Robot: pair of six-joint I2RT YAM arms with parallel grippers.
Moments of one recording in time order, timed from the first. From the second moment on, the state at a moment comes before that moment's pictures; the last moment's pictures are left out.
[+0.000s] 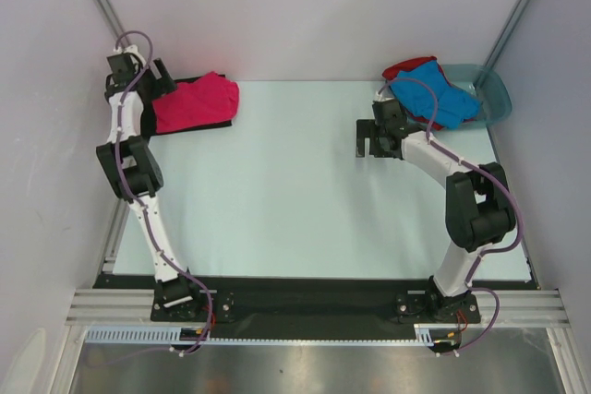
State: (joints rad) left arm 0.33 2.46 2.33 -0.47 0.26 -0.17; right arm 0.32 1.77 1.28 -0.39 0.17 0.25
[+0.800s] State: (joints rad) left arm -0.27 1.64 1.66 -0.35 0.29 -0.24; right arm 0.38 1.69 1.20 -0.35 0.17 0.30
